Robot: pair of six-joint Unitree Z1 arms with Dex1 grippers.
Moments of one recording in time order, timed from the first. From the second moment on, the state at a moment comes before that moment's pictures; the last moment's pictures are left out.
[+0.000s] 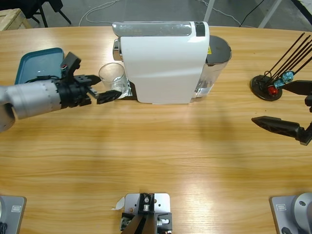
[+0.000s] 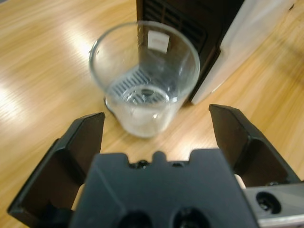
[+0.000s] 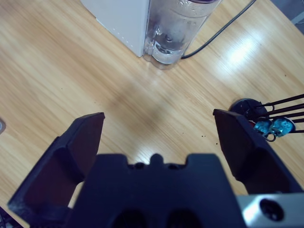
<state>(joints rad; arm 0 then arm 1) -0.71 1.81 -0.36 -0.93 -0.16 -0.02 0.82 1.04 -0.75 0.48 -0.19 -0.03</state>
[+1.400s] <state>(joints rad) -0.67 1.10 -0.69 0.32 0.02 0.00 0.58 1.46 -1.38 0.64 -0.05 -0.06</state>
